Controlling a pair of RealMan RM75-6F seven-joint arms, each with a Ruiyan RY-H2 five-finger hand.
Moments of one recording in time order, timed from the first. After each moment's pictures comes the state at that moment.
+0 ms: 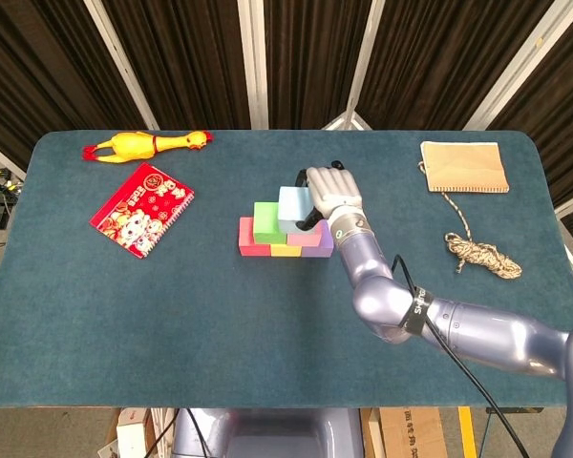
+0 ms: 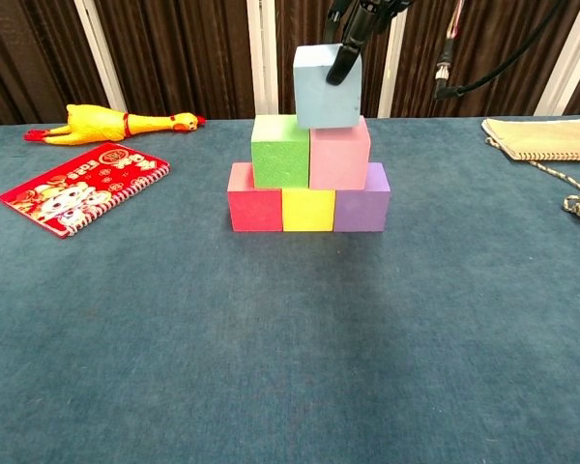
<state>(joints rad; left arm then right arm) -0.16 -1.23 -0.24 -1.42 1.19 1.48 0.11 1.39 -1.25 0.43 -1.60 0.24 0.87 -0.83</state>
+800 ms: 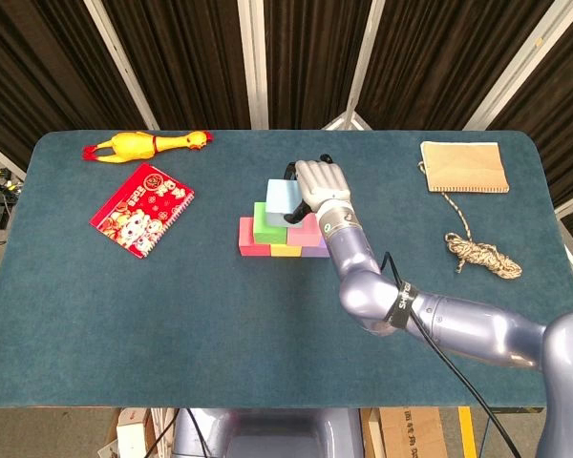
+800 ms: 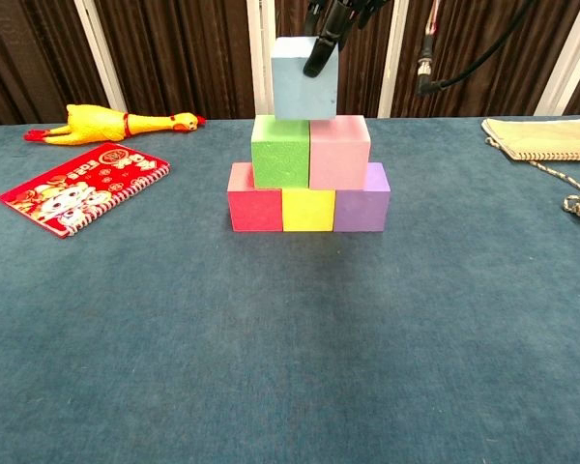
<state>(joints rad) -0.15 -1.22 -0.24 -1.41 1.17 1.46 0.13 1.44 -1.30 0.41 -1.52 0.24 0.85 -0.78</state>
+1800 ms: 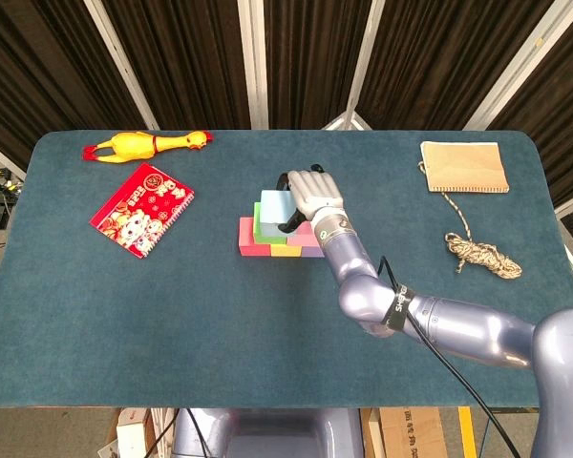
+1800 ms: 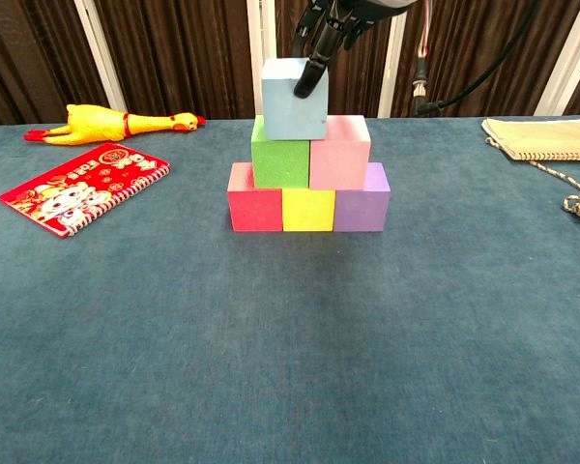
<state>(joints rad) -0.16 -1.18 -0.23 -1.45 1.16 1.41 0.14 1.44 -1.32 0.38 -1.51 0.18 0.78 -0.73</state>
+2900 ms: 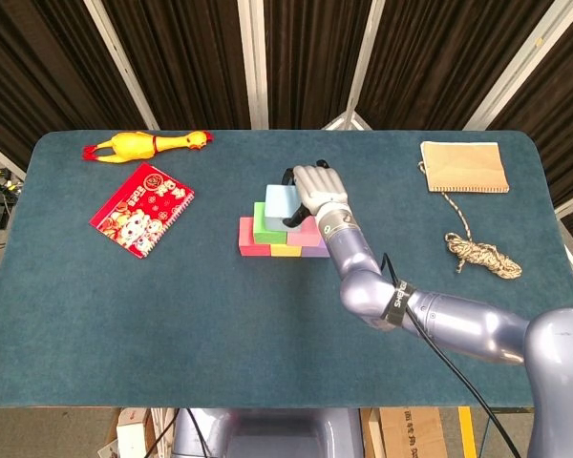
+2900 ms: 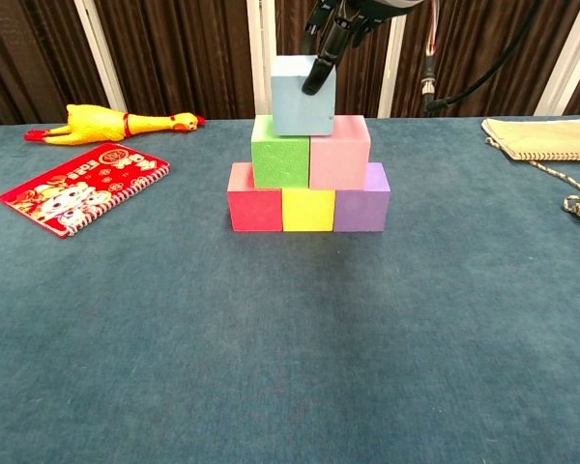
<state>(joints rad) -0.16 -1.19 -0.23 -1.44 1.16 1.42 0.14 1.45 -1.32 0.34 -1.47 0.17 0.77 -0.68</state>
